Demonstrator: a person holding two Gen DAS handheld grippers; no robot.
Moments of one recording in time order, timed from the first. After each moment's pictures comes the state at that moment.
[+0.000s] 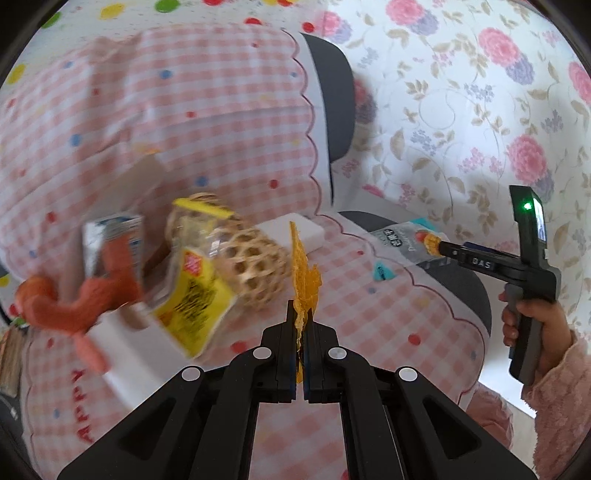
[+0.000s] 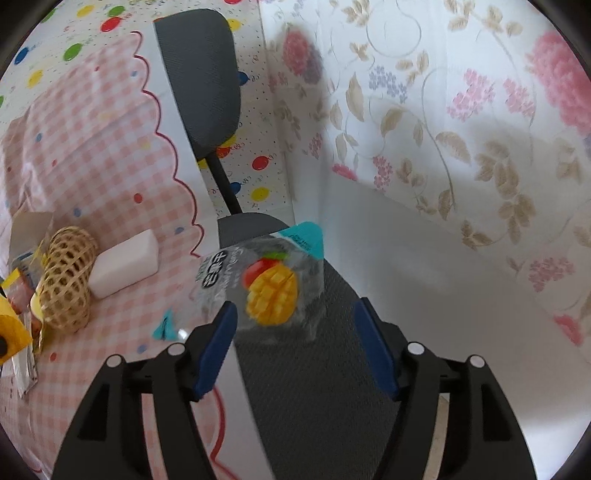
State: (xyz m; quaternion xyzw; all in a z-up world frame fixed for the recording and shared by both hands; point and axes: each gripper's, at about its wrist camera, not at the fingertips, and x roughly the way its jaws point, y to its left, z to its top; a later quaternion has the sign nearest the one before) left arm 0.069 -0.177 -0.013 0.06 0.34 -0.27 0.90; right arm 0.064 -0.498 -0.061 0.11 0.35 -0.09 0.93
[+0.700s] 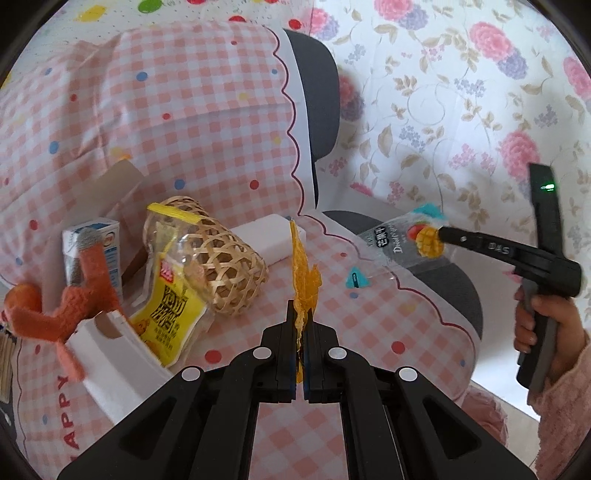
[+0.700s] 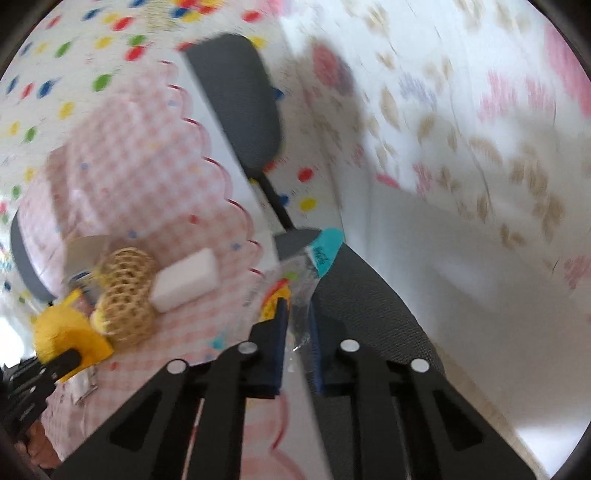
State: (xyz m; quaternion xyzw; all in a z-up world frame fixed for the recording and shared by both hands) left arm 0.063 -0.188 -0.010 0.06 0.34 -0.28 0.89; right arm 0.040 -0.485 -0.027 0.15 0.31 -0.01 0.94
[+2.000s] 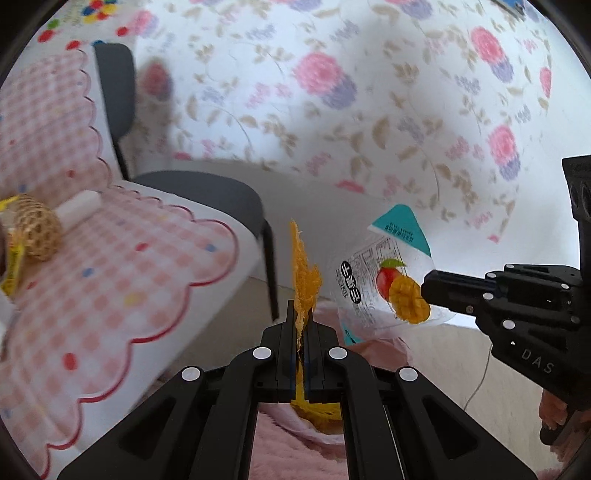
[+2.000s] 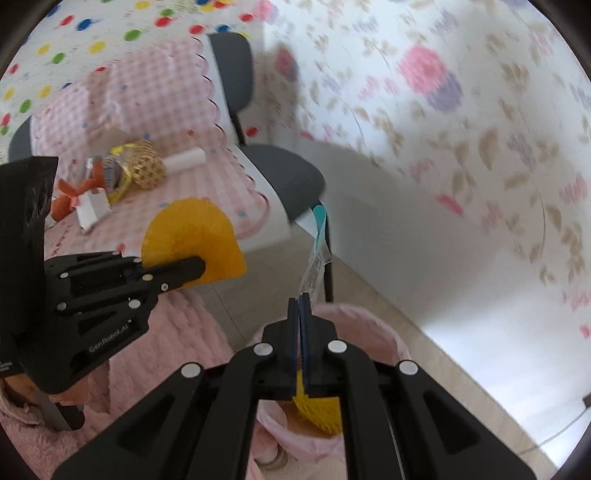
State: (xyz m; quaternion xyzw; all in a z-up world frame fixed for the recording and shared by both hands) left arm -0.131 -0.265 -0.045 0.12 0.34 -0.51 0.78; right arm -0.246 -0.399 -0.038 0.08 0.38 -0.16 0.91
